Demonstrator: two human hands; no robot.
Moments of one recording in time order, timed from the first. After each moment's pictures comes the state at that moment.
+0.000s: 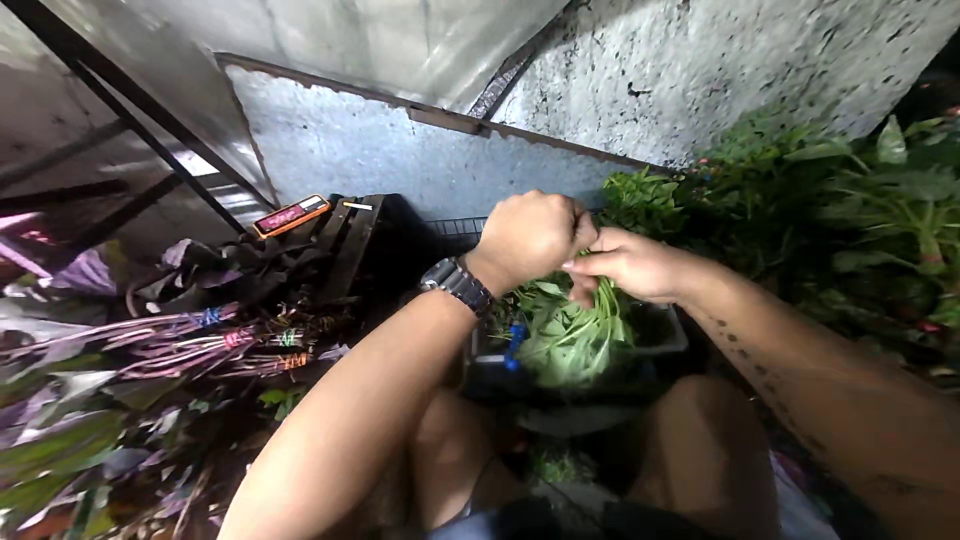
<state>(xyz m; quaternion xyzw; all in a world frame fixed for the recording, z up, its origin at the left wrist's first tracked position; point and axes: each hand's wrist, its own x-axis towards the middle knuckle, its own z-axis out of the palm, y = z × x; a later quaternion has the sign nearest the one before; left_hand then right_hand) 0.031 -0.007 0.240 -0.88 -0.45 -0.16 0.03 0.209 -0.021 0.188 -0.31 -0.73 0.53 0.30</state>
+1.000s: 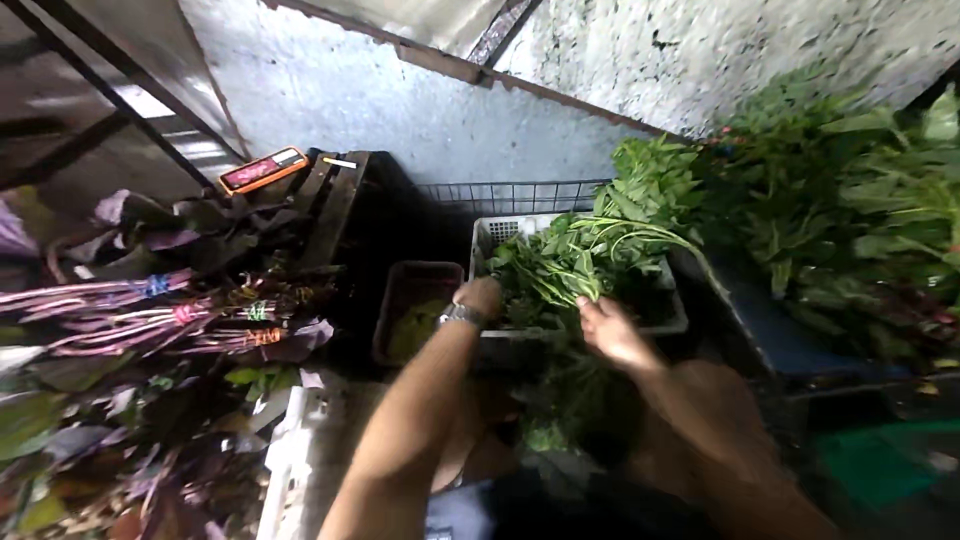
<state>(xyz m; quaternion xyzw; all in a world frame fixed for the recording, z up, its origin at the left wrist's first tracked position) -0.029 0.023 0.048 -0.70 -0.68 0.13 -0.20 0.194 -0.042 0.018 -0.62 -0.50 0.51 0.32</state>
